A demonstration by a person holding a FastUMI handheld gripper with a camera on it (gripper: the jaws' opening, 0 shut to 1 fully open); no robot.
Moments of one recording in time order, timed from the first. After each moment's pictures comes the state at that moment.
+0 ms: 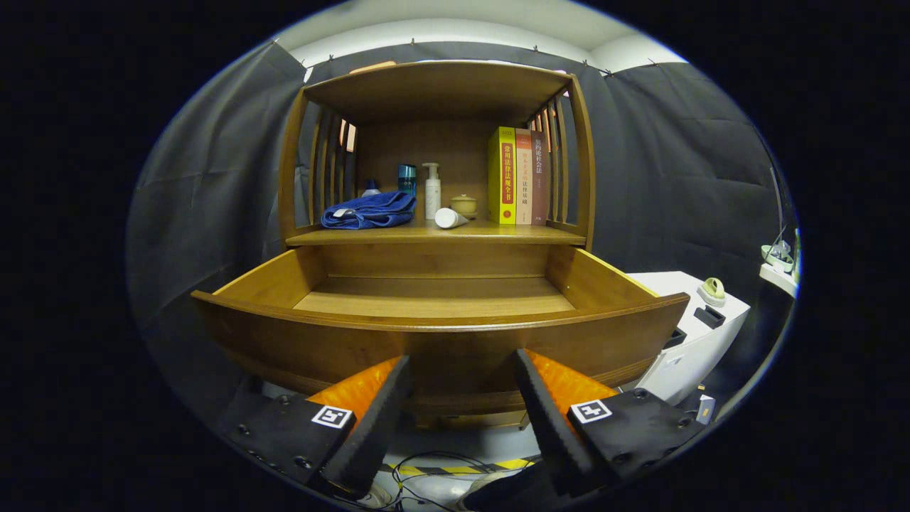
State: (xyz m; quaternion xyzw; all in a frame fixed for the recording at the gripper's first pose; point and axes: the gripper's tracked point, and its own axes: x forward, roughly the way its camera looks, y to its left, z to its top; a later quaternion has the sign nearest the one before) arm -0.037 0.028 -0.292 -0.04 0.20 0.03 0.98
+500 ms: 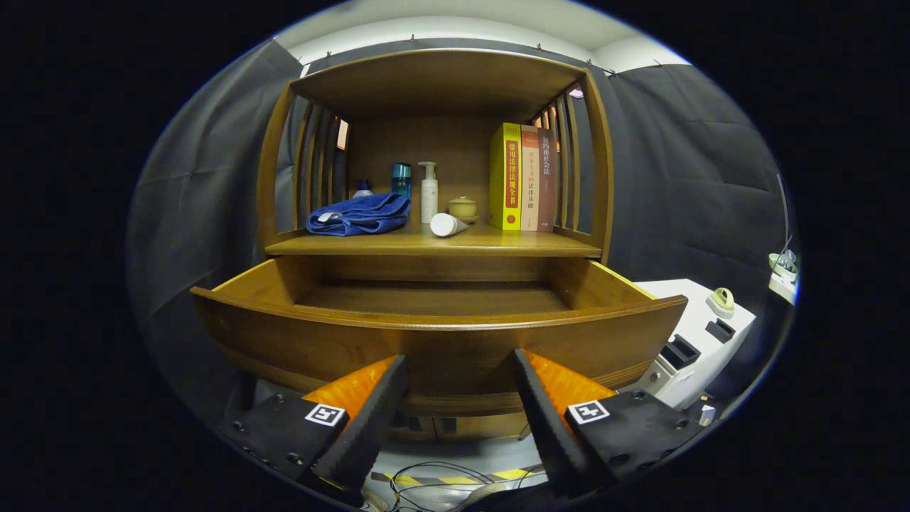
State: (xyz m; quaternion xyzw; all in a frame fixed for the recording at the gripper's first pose) arm 0.031 0.030 -0.292 -0.05 0.20 0.03 0.98
